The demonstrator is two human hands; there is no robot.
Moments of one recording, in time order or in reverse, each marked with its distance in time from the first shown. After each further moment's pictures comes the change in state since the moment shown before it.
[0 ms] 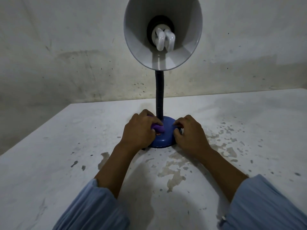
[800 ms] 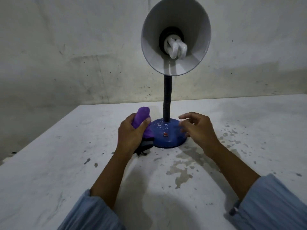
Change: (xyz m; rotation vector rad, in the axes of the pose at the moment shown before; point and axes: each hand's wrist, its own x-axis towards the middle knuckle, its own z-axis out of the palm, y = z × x) left_hand -0.027 -0.022 -0.014 -0.721 0.302 -0.422; right_hand 0.004 -0.035 -0.031 0.580 -0.012 0.369
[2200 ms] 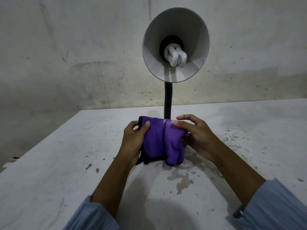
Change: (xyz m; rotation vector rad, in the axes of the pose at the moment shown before) left_hand -0.004 0.010 0.000 -0.563 -0.143 -0.269; right_hand -0.009 -0.022 -0.002 0.548 -0.315 0.236
